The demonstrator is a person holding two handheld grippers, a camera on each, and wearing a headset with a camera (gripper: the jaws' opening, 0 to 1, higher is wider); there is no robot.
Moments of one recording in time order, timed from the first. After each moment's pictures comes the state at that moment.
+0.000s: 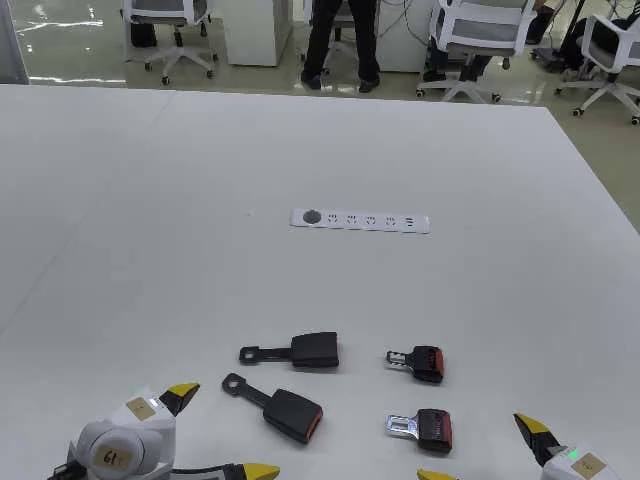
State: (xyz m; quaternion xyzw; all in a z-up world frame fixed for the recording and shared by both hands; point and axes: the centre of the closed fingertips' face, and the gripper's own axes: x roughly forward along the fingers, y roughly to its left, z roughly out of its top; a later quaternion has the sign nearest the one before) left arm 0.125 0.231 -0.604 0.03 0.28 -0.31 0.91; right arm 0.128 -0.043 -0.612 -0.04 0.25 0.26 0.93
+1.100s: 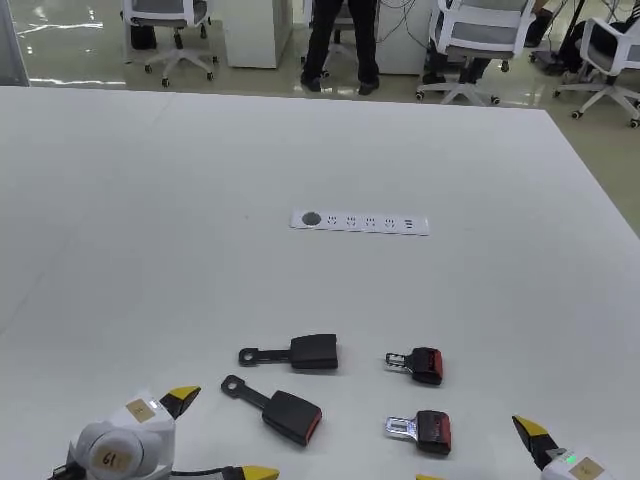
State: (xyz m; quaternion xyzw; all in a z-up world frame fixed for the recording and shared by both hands) left arm 0.124 0.231 -0.606 0.03 0.29 -0.31 0.91; right arm 0.126 -0.040 -0.610 -0.05 0.25 0.27 0.93
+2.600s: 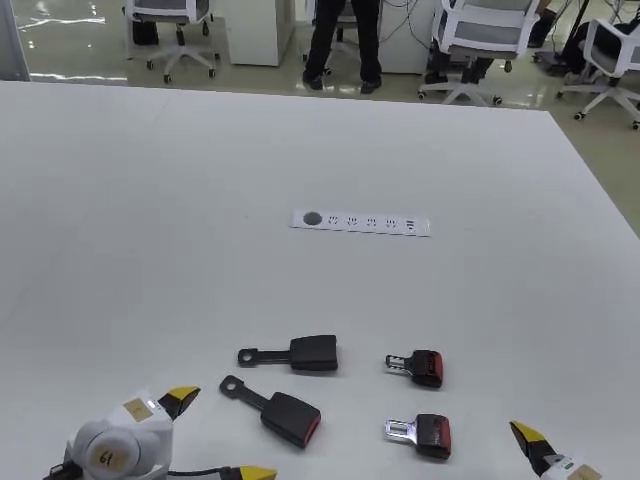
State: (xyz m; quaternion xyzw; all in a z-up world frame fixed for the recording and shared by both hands) left arm 0.128 0.232 -0.607 0.03 0.29 -0.31 0.90; right arm 0.125 -0.037 -0.616 -0.06 0.26 0.28 0.92
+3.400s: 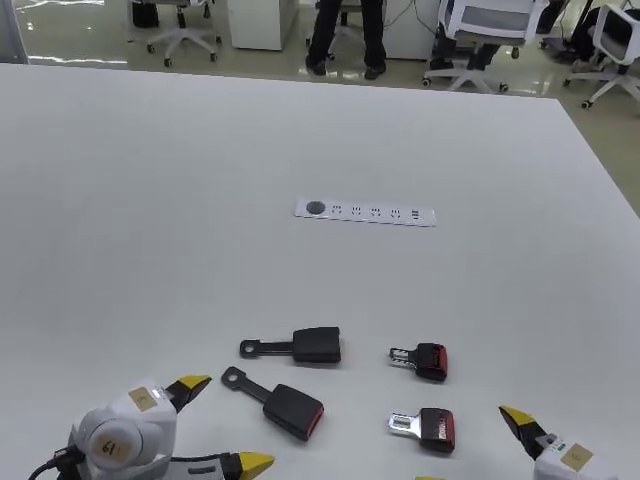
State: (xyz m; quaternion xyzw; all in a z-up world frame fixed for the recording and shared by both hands) left arm 0.135 0.231 -0.612 0.05 0.28 -0.34 0.90; right arm 0.135 -0.027 -0.623 -0.09 0.27 0.33 0.90
